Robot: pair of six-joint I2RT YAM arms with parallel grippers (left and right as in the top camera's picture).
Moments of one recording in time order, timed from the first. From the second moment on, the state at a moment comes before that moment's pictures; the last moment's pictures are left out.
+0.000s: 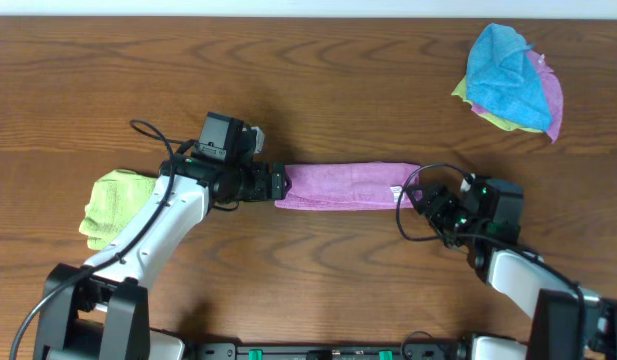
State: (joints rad) left arm -0.29 1.56 0.96 -0.56 0.38 -0.35; right arm -0.13 1.45 0.35 0.24 -0.56 0.77
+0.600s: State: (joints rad) left arm -0.29 1.56 1.03 -0.58 0.38 -0.35; right arm -0.10 1.61 0.37 0.42 -0.58 0.83
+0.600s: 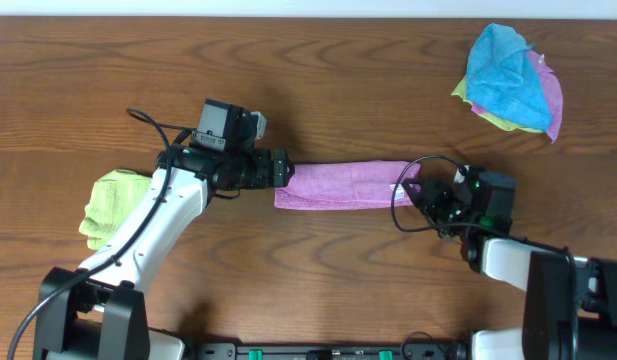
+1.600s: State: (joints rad) left arm -0.35 1.67 1.18 -0.69 0.33 -0.48; right arm -0.08 1.64 0.36 0.42 -0.54 0.84
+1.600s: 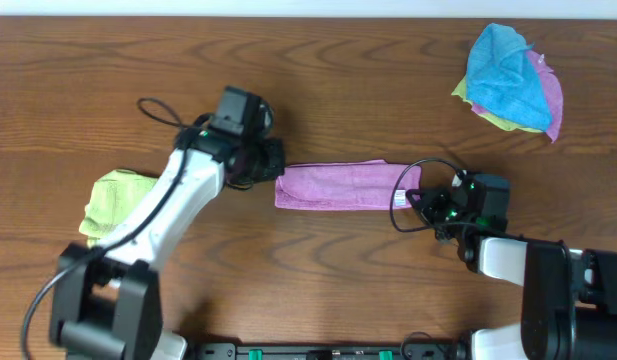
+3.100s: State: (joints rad) left arm -0.48 2.02 1.32 -0.73 0.24 -0.49; right arm 0.08 1.52 0.44 0.14 -0.46 0.82
